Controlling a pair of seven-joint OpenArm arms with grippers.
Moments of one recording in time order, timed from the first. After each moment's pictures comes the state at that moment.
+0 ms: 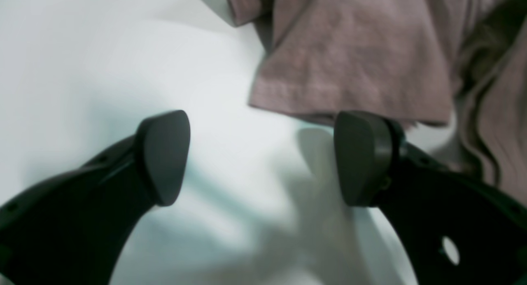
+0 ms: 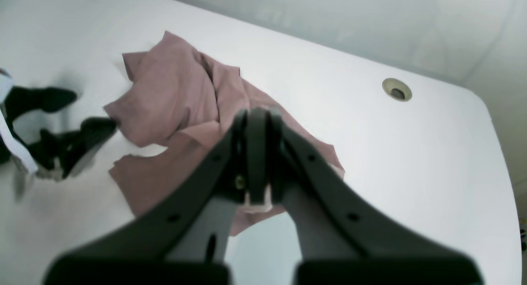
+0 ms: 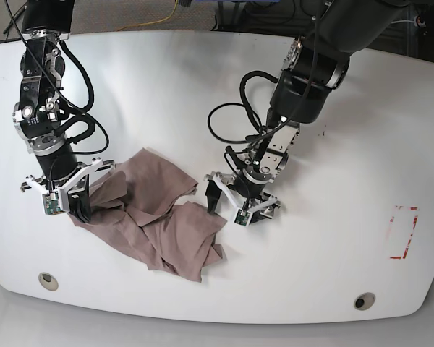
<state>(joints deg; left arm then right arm) -29.3 6.5 18.7 29.7 -2.8 -4.4 -9.0 -4.0 26.9 10.0 112.2 23.4 11.0 -37.0</state>
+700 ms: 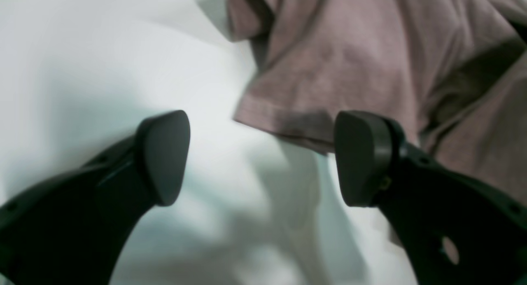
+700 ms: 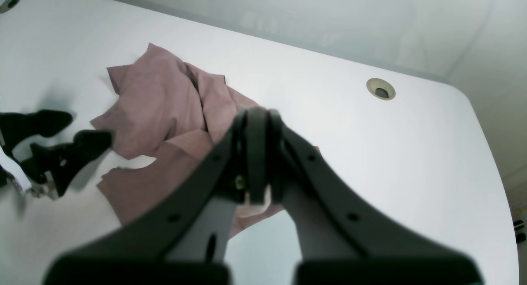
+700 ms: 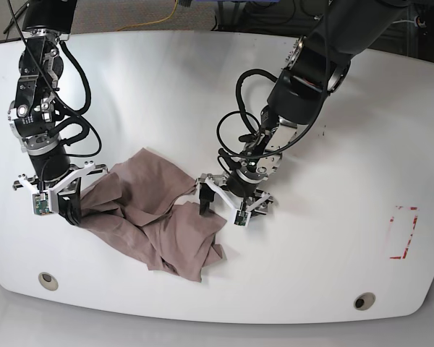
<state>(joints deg) -29.4 6.4 26.5 29.7 -18.7 -4.5 -8.8 -4.0 25.6 13.6 112.3 23.5 11.0 -37.0</state>
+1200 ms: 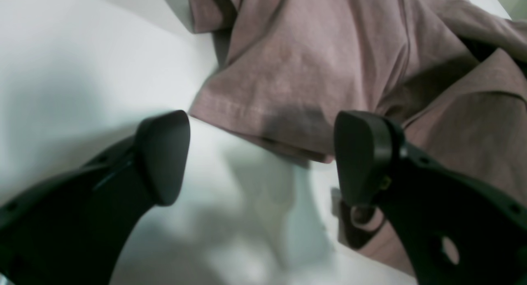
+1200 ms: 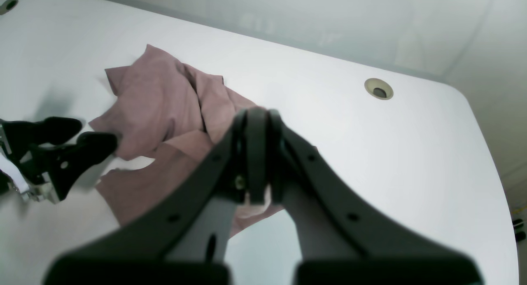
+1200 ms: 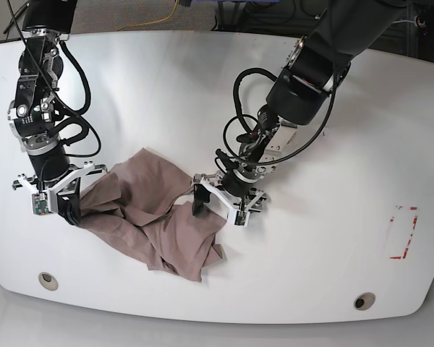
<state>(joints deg) -29.6 6.4 29.2 29.8 -27.6 -7.8 -9.0 -4.0 25.5 13.7 112.3 23.5 11.0 -37.0</state>
